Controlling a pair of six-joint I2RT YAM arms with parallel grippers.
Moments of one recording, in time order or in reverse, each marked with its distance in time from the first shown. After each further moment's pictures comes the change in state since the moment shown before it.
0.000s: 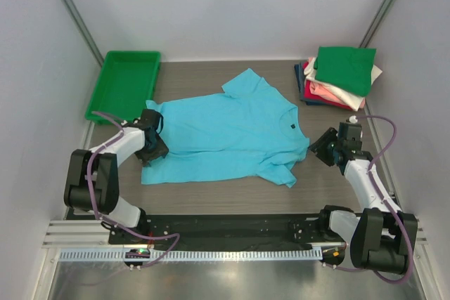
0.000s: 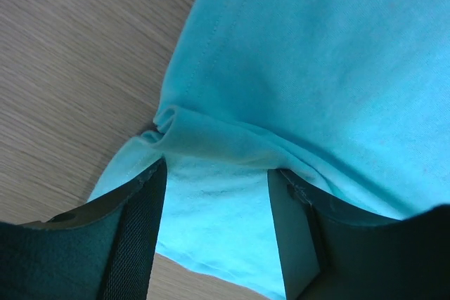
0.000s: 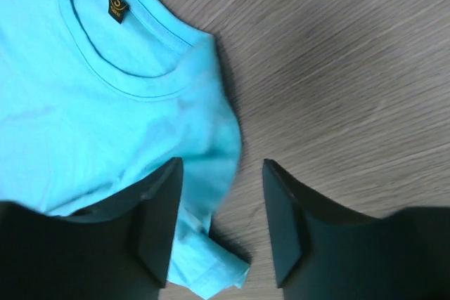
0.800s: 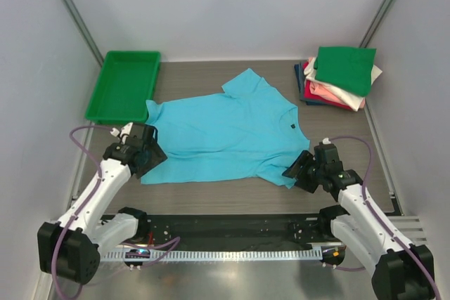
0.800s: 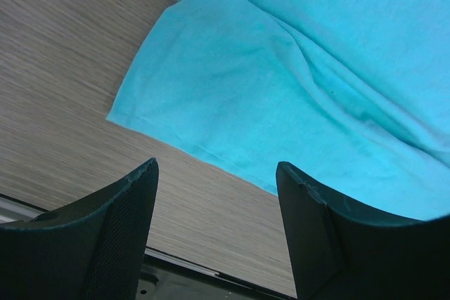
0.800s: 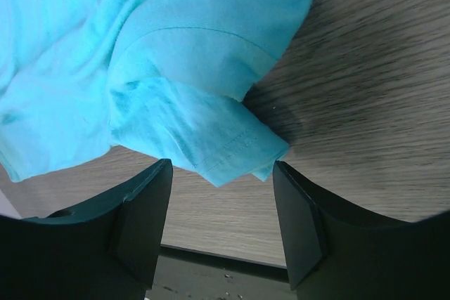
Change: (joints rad) left arm -0.113 -0.517 -0.079 -0.235 -0.018 -0.074; right arm 0.360 -0.273 -0.171 -0.201 -0.051 0.211
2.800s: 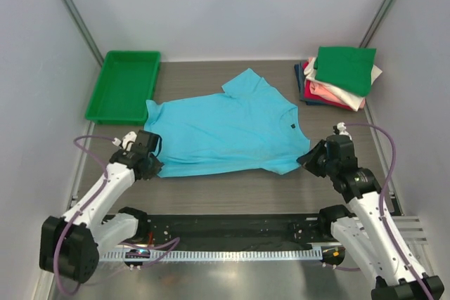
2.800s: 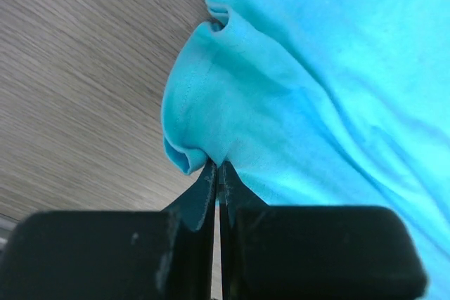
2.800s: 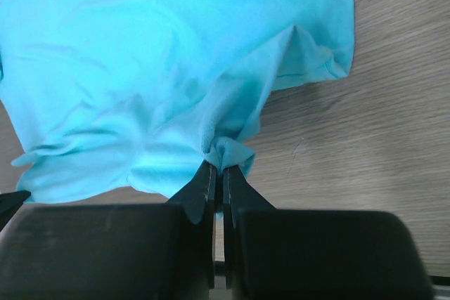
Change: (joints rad) left arm -0.023 0.044 -0.134 0.112 -0.043 -0.111; right arm -0.002 -0.113 0.225 -0.135 0.140 -0.079
